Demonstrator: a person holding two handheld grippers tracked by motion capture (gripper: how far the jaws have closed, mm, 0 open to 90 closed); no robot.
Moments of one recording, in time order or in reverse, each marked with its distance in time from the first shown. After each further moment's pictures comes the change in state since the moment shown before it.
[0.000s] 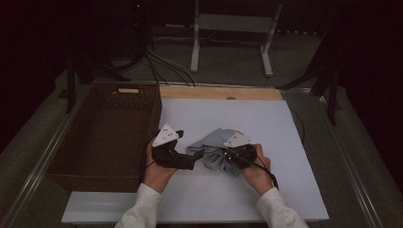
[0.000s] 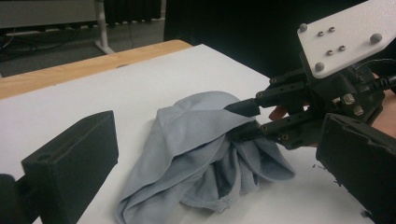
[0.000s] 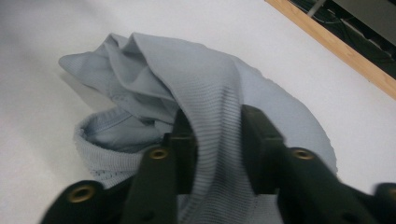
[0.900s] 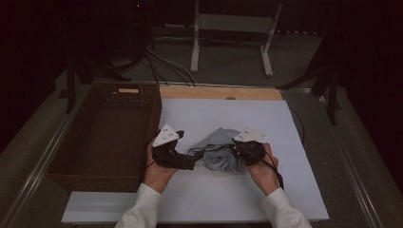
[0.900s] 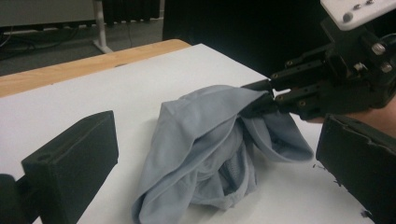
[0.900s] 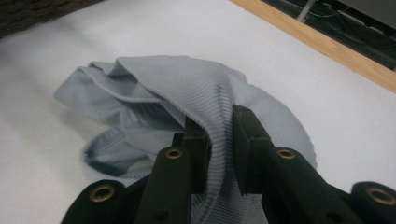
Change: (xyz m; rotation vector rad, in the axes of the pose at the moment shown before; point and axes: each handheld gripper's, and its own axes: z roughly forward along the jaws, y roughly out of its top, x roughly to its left) left arm 0.000 -0.001 0.001 0.002 -0.005 -0.001; right arm -0.019 0.002 -0.021 -0.042 0.015 0.122
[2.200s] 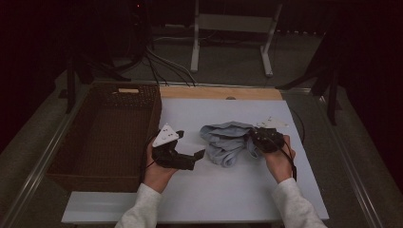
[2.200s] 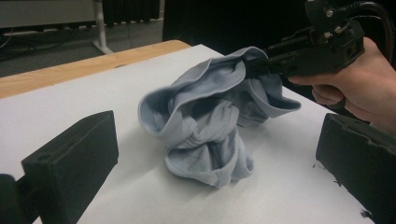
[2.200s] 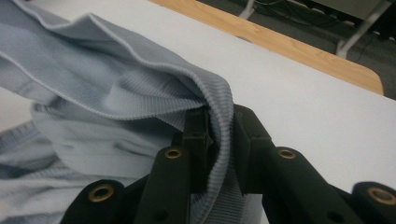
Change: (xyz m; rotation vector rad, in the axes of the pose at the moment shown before) left arm 0.000 0.000 -0.001 -0.002 -0.001 0.002; right arm -0.067 -0.013 0.000 -0.002 -0.155 0.148
